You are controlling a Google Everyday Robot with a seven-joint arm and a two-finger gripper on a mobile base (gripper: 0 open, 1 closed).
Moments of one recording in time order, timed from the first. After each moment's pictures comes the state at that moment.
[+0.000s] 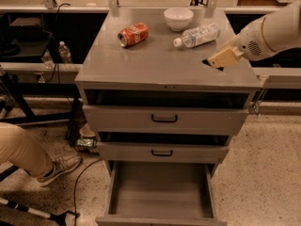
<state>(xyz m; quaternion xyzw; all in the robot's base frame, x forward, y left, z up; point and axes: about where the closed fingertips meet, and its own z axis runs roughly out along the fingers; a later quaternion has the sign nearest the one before) 0.621 -0.196 0.926 -0.41 0.82 0.08 0.40</state>
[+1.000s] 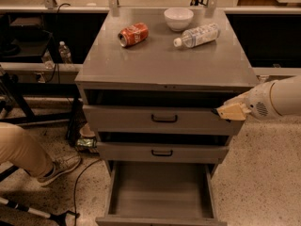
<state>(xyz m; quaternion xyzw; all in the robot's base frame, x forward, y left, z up) 0.533 -0.229 0.810 -0.33 0.87 0.12 0.35</state>
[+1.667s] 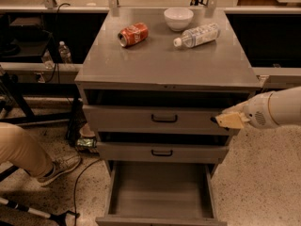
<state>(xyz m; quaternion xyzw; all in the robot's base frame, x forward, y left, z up) 0.529 -0.233 0.776 -0.33 0.87 0.15 0.34</state>
